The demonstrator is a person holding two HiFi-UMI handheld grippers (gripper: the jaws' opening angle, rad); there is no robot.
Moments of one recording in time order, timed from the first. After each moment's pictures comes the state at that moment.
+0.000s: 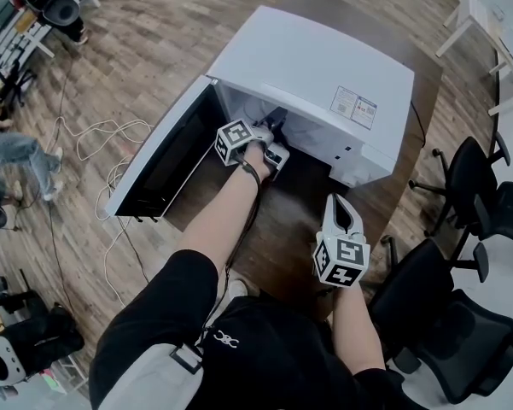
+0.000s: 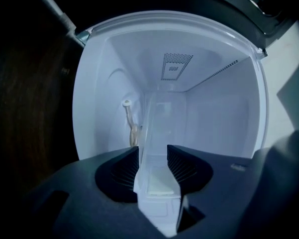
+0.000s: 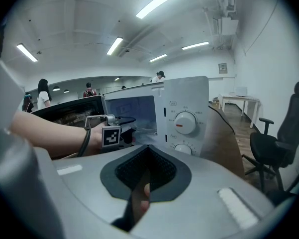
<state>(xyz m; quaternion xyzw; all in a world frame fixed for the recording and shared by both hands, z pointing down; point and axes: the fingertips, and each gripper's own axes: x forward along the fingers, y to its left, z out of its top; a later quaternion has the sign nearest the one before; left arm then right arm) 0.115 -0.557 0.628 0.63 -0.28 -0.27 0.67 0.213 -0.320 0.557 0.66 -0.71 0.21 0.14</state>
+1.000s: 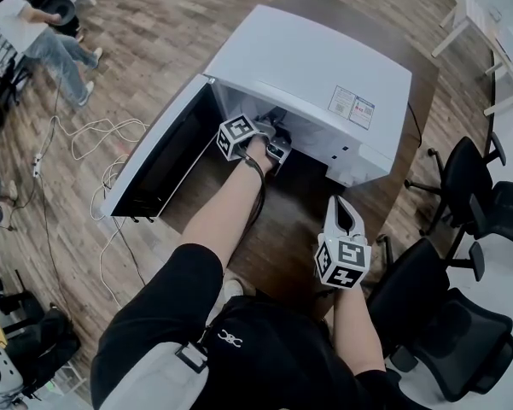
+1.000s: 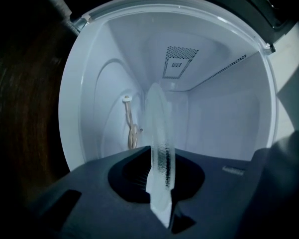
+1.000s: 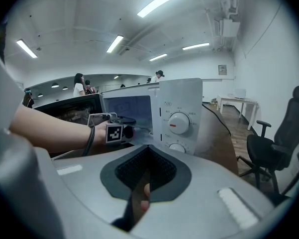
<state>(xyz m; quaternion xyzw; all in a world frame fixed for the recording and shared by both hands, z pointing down) 0.126 -0.570 0.631 0.62 -0.29 -0.28 0.67 0.224 -0.314 0.557 0.66 -0.70 0.20 0.15</state>
